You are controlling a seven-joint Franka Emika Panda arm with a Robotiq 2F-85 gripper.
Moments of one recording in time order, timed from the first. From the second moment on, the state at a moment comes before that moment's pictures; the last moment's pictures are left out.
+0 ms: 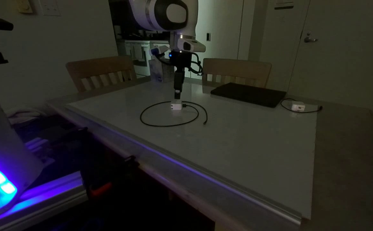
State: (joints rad) arm 0.03 0.38 -0.06 -2.24 0.15 2.54 0.76
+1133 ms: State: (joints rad) arm 0.02 0.50 -0.06 -2.19 0.29 2.49 0.69
